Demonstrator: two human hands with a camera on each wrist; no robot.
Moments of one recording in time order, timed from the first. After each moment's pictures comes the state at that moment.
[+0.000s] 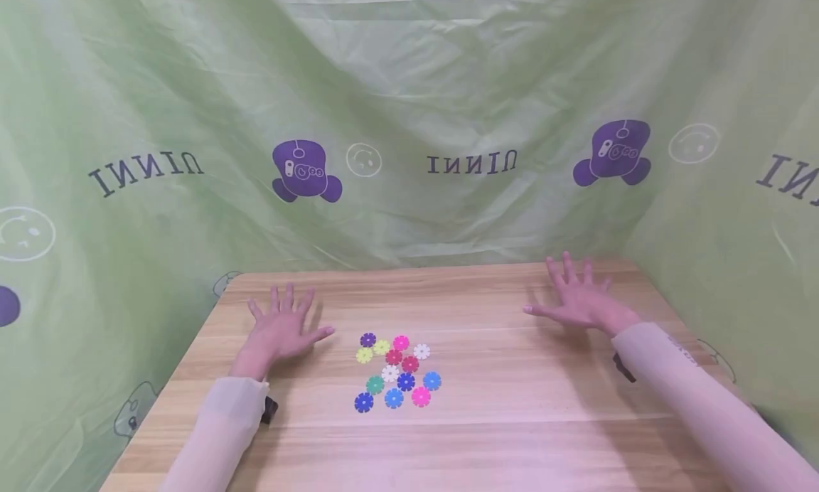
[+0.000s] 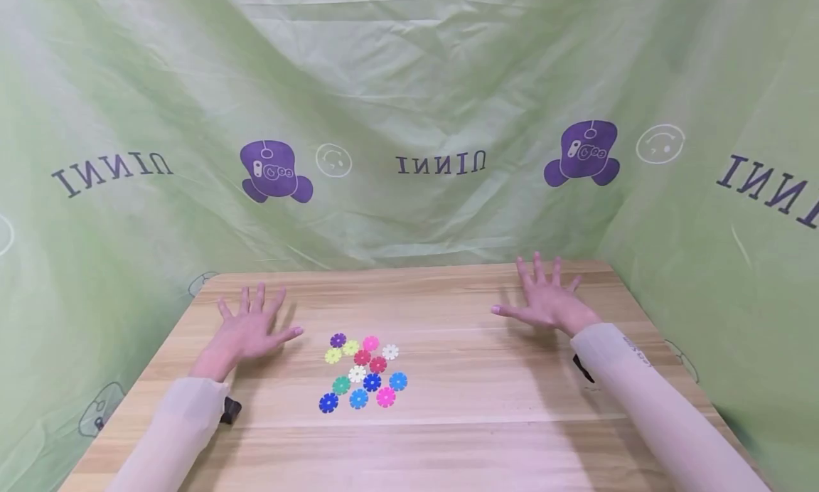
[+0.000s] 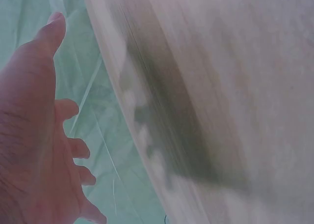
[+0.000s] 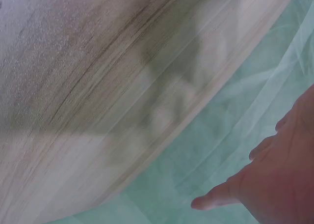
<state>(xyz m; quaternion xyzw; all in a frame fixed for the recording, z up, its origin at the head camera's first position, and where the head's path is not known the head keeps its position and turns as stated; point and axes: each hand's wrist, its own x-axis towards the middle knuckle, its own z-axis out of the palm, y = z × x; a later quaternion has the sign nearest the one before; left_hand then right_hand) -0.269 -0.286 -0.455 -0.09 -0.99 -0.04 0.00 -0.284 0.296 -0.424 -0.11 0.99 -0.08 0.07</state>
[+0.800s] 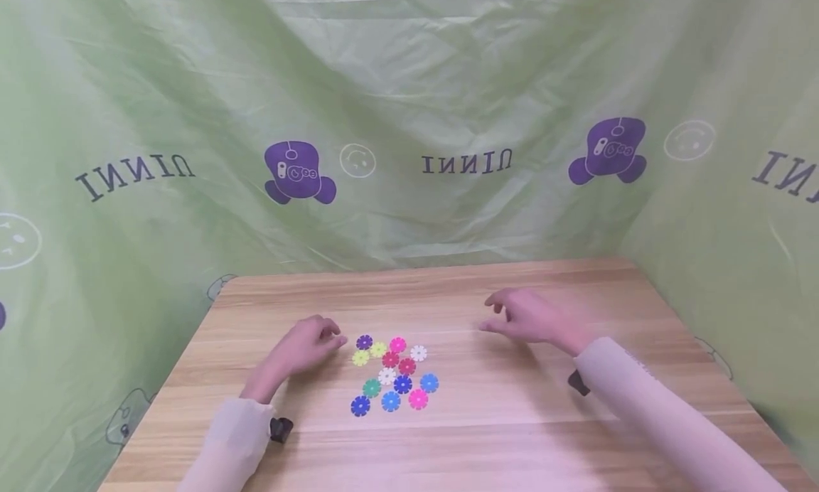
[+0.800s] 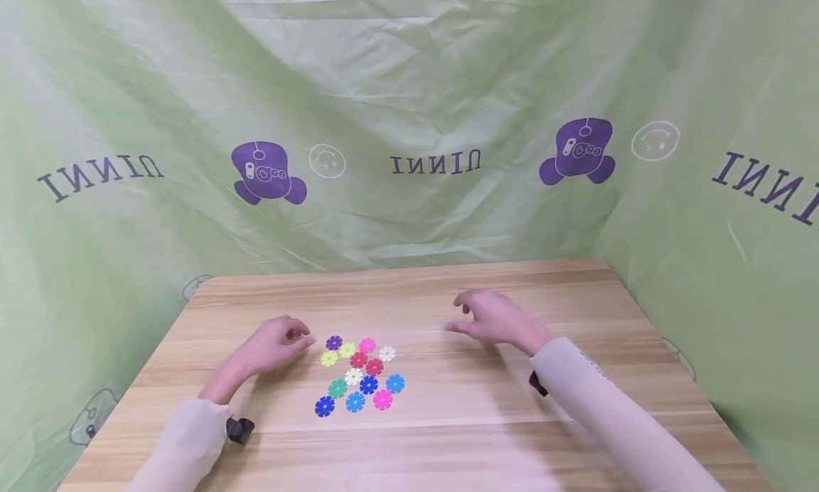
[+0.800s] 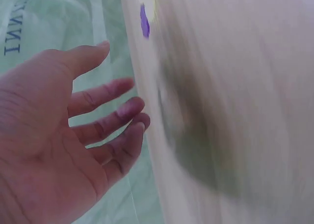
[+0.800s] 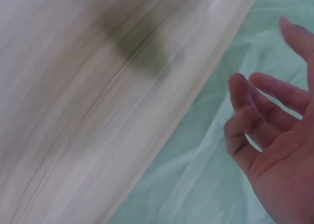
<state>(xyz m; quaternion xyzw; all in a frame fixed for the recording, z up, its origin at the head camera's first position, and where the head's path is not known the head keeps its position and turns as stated) -0.252 -0.238 -0.451 -0.16 -0.96 -0.22 -0.02 -0.269 0.213 -0.421 -0.28 0.94 -0.18 0.01</state>
